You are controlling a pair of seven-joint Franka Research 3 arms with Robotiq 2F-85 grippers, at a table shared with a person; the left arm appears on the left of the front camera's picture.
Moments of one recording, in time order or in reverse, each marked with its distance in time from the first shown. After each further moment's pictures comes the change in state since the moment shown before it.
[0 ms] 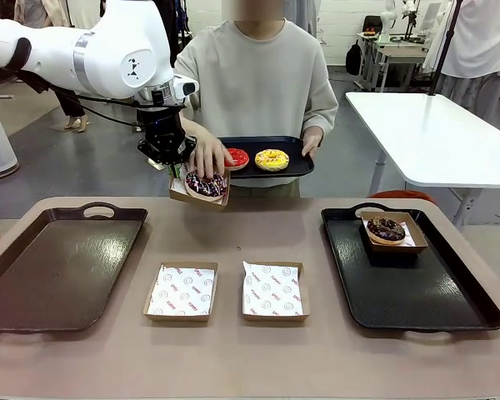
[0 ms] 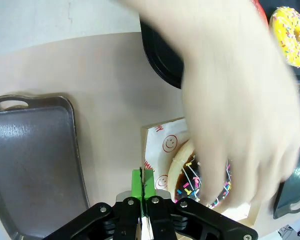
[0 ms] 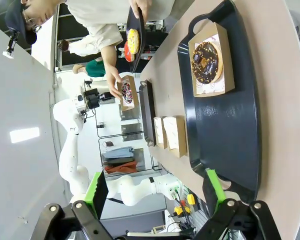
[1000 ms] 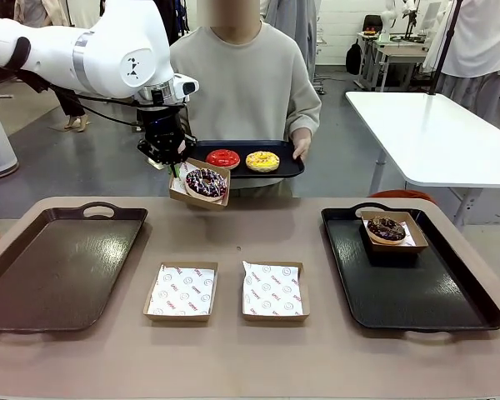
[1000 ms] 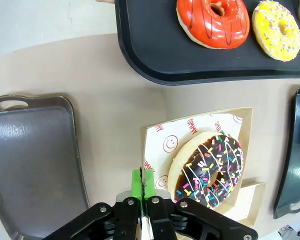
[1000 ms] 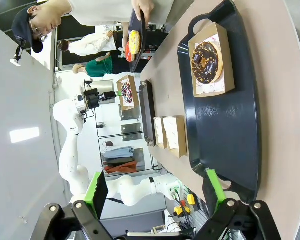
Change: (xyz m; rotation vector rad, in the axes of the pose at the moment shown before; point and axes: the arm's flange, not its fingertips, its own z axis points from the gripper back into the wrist) left arm 0.000 0.000 0.000 0.000 0.000 0.000; right arm 0.000 0.000 0.000 0.000 0.000 0.000
